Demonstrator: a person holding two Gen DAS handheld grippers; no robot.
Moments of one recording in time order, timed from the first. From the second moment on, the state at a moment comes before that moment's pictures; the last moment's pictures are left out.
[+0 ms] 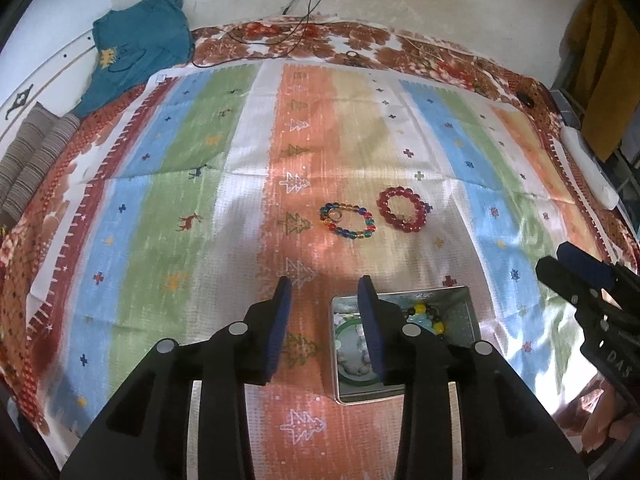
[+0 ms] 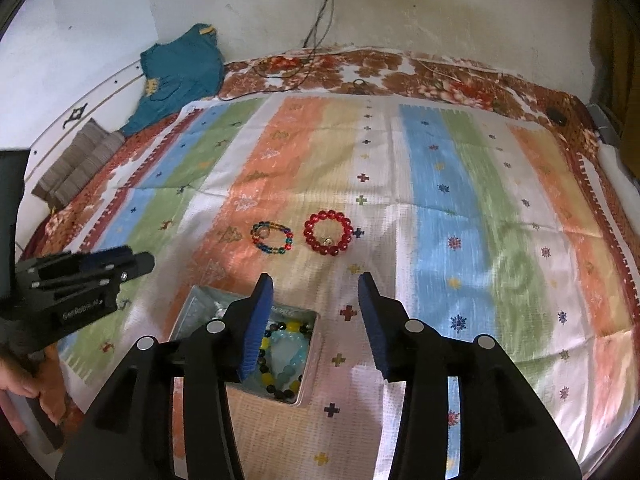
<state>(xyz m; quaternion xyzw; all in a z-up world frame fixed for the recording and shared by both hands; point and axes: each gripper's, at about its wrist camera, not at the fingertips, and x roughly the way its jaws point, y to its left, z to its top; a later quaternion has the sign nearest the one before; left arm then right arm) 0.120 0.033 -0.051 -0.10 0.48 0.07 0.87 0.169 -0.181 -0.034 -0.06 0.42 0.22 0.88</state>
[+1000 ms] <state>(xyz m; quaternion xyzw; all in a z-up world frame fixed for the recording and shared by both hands) 0.170 0.058 -0.088 -0.08 0.51 0.09 0.85 0.221 -0.169 -0.054 -0.08 0.44 0.19 0.88</state>
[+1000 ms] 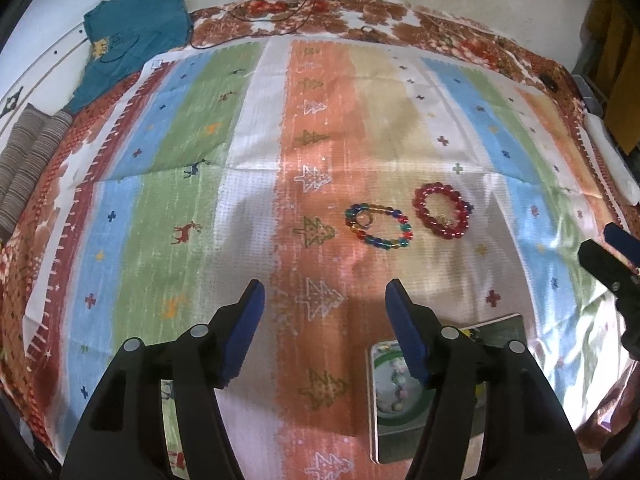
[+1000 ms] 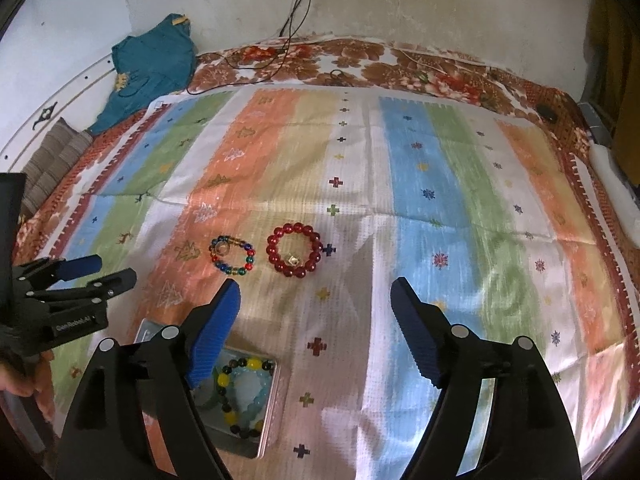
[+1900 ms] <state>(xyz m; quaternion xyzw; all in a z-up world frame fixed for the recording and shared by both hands) 0.228 0.064 -0.138 -0.11 0.56 0.04 0.82 0.279 -0.153 -0.106 -0.09 0.48 0.18 0.85</state>
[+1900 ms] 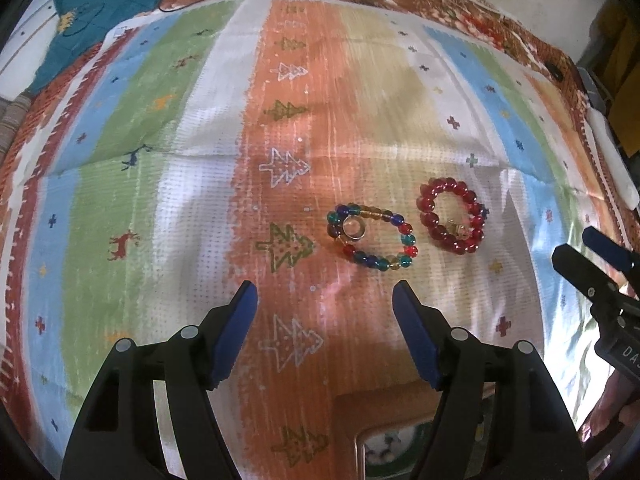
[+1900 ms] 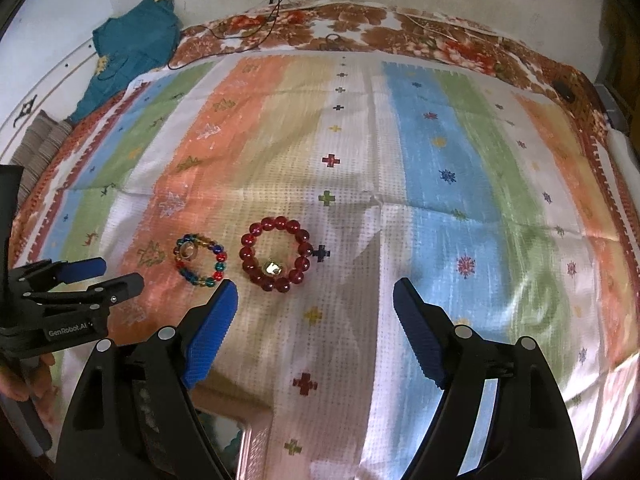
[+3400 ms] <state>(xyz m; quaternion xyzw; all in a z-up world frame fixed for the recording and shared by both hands) 0.278 0.051 -0.184 -0.06 0.59 -0.01 0.80 0.348 -0.126 -0.179 -0.11 0.54 0.17 0.82</state>
